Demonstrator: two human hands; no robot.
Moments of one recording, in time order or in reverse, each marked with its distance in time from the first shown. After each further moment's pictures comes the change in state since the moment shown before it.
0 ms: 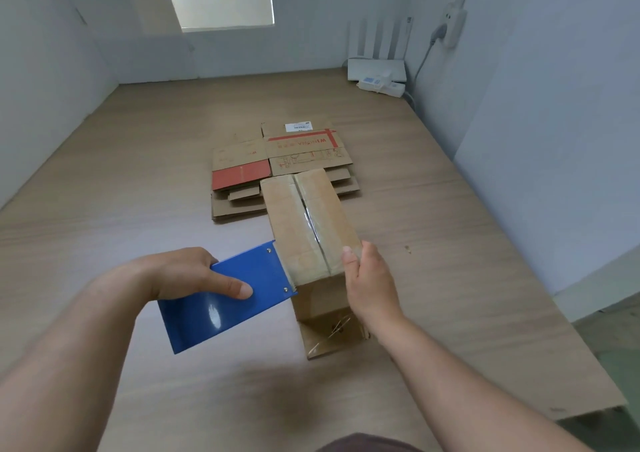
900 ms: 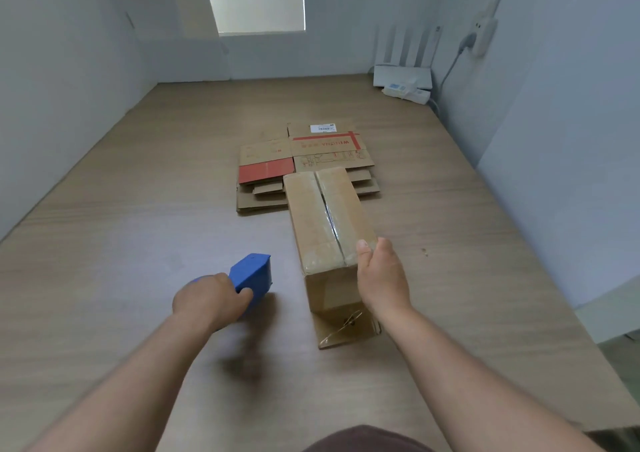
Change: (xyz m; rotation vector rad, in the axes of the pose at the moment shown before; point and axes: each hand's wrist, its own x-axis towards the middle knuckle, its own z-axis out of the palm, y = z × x) left_hand 0.041 -0.041 0.082 0.361 0.543 -0.237; right_hand 0.000 -0.008 0.003 -0.033 -0.001 0.033
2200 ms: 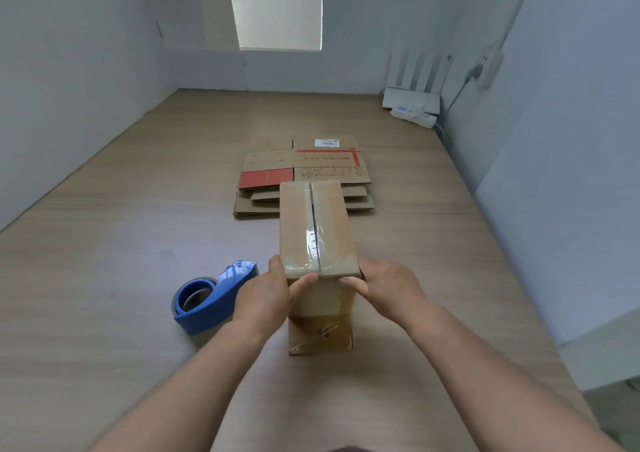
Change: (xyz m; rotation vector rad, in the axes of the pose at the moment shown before) left_hand -0.043 0.100 -0.004 -0.416 0.116 0.179; right_hand 0.035 0.029 -0.055 -0.721 -0.342 -0.532
